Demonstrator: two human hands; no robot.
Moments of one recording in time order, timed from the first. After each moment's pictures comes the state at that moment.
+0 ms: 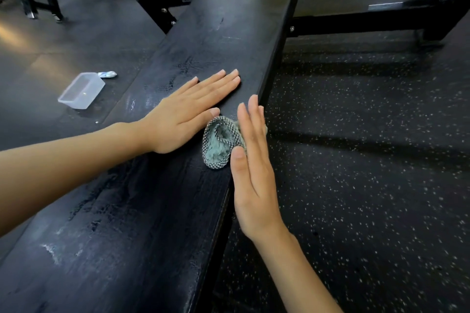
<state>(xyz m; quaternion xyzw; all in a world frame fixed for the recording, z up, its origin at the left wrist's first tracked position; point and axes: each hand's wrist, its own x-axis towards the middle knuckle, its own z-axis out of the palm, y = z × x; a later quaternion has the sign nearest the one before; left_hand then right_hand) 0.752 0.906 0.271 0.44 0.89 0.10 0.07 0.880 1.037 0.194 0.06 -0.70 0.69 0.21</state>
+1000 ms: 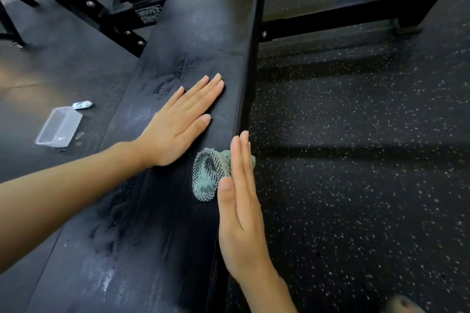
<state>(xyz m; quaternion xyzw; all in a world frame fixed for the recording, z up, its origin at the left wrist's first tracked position) 0.654 0.958 0.274 0.45 0.89 0.07 0.07 0.834 1.053 0.221 -0.07 -0.66 0.73 0.15</state>
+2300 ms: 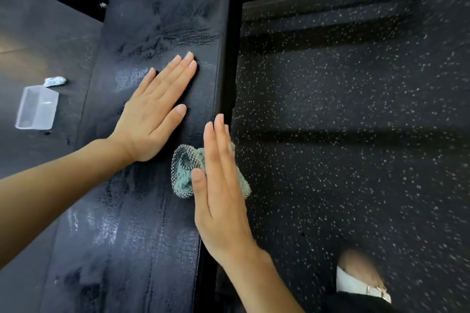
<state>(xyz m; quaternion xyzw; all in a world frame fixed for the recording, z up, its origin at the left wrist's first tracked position) 0.600 0.994 0.282 0.42 0.90 0.06 0.09 0.765 1.095 0.239 -0.08 -0.72 0.68 0.07</state>
